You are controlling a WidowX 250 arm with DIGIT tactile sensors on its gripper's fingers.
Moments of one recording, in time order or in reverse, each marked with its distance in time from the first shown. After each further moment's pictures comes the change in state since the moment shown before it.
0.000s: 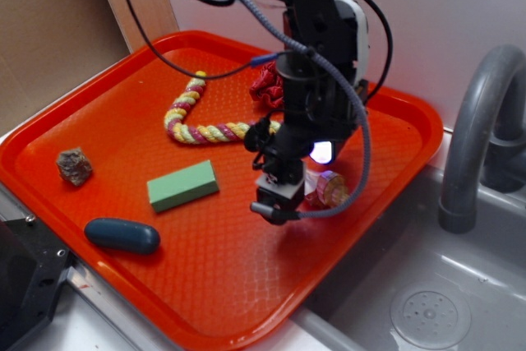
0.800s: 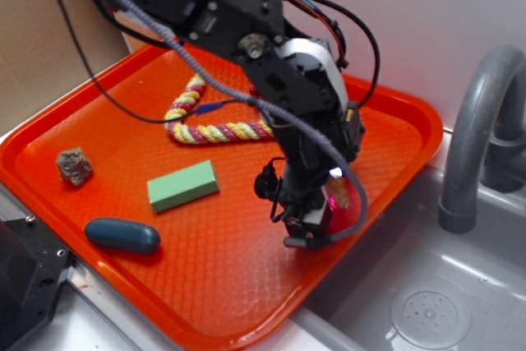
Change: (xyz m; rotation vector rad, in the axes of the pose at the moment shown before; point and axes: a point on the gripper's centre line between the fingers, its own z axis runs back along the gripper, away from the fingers) arm 0.000 0.004 -0.006 0.282 -0.127 0.227
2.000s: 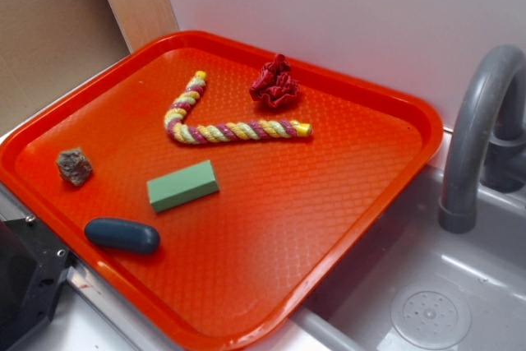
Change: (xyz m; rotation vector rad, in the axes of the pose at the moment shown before) arm -0.109 0.073 0.210 0.184 0.236 1.119
